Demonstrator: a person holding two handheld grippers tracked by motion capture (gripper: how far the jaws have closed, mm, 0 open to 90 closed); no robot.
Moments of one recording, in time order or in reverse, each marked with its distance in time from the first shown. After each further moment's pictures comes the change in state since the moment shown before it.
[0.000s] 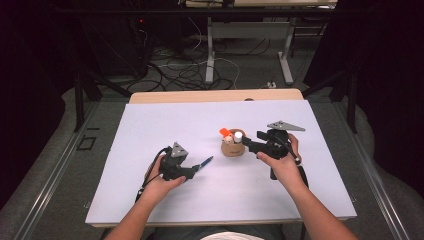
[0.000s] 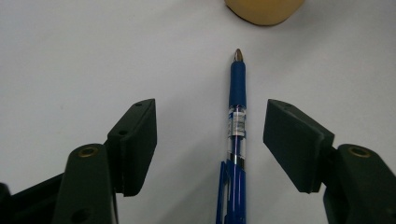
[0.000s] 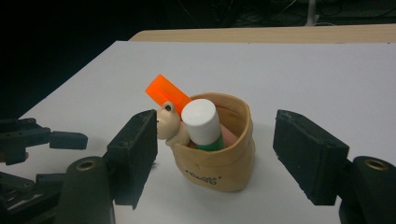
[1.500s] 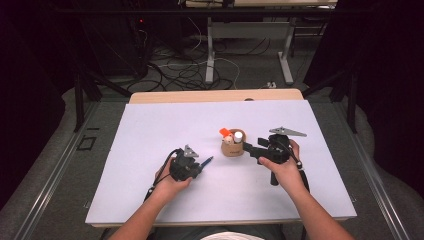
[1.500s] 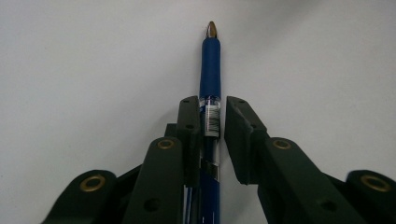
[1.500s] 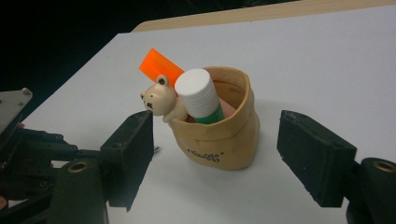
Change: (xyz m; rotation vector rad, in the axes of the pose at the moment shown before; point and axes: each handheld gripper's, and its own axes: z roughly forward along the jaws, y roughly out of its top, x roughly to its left) left arm -0.014 0.006 0.023 0.114 -0.042 0.025; right arm -0.008 -0.018 0.001 0.033 0.026 0.078
